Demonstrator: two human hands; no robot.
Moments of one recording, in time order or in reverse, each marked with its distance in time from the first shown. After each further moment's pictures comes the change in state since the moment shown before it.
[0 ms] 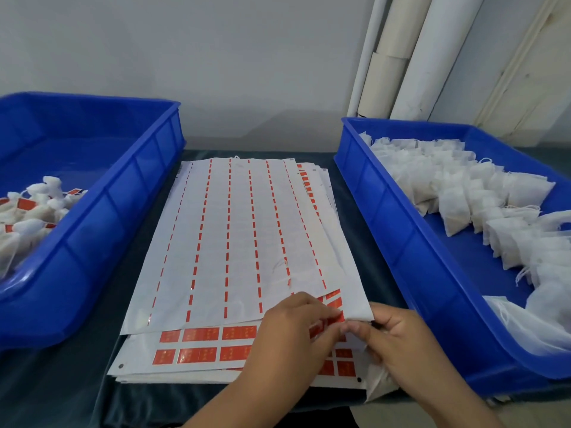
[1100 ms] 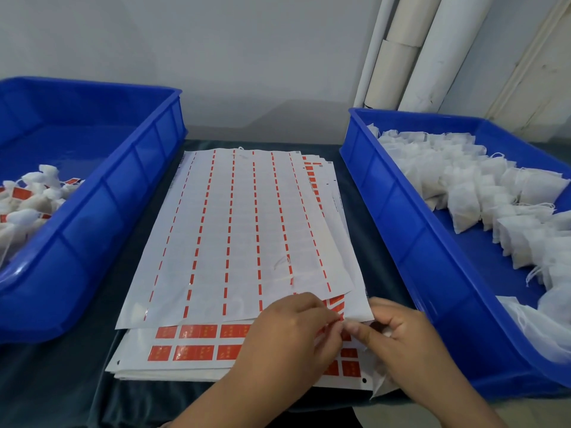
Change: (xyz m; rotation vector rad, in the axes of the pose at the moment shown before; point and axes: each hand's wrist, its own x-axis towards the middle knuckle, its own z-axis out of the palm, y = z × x) left_hand 0.000 0.001 -0.011 0.160 -0.030 0.135; right_hand 0.006 0.003 0.003 -0.207 0.040 -0.105
